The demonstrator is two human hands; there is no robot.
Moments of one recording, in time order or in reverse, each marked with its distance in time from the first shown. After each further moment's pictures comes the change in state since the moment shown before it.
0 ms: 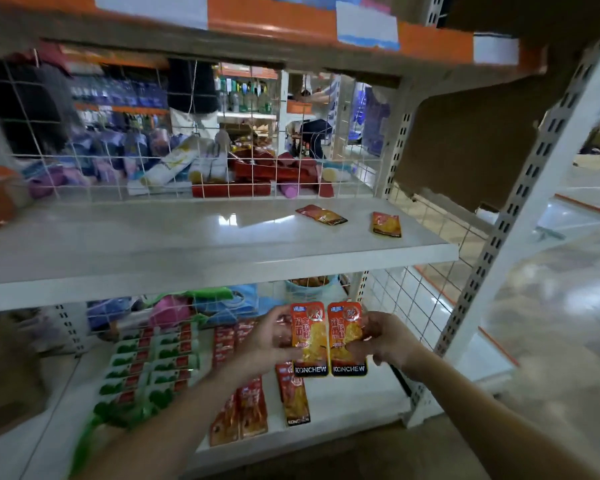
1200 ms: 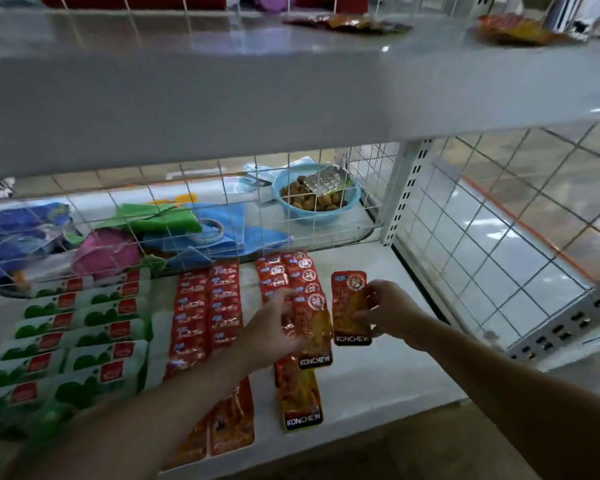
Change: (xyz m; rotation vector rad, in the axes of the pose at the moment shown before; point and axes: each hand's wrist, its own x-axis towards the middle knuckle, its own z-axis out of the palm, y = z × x) left_hand 0.168 -0.214 0.039 0.345 -0.046 -0.100; right_hand 0.214 0.202 0.060 -0.094 -0.031 0.281
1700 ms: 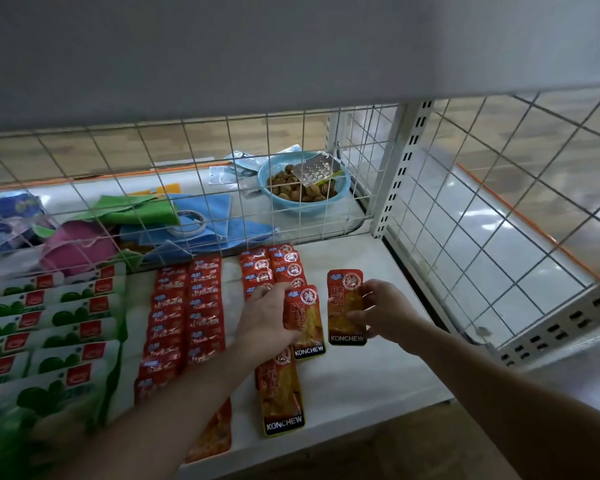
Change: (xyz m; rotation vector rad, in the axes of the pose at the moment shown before) left_hand 0.038 -0.003 0.034 0.386 0.192 -0.089; right_hand 0.015 0.028 -0.007 0.056 0.023 0.038
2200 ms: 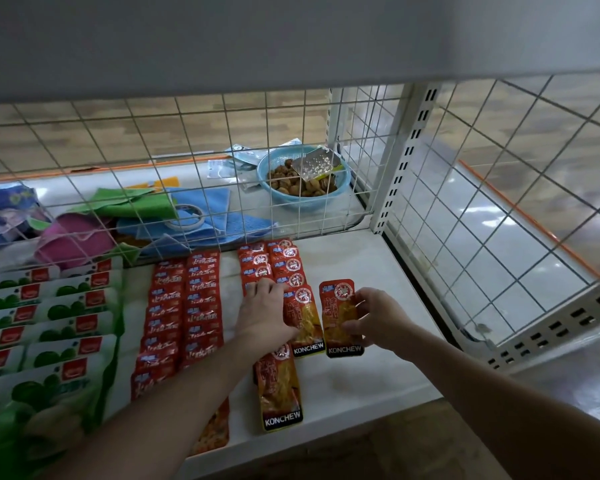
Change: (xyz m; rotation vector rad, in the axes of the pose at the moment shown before) left_hand 0.010 -0.002 0.008 0.209 -0.024 -0.002; right_hand -0.001 0.011 0.013 -0.101 -0.051 0.029
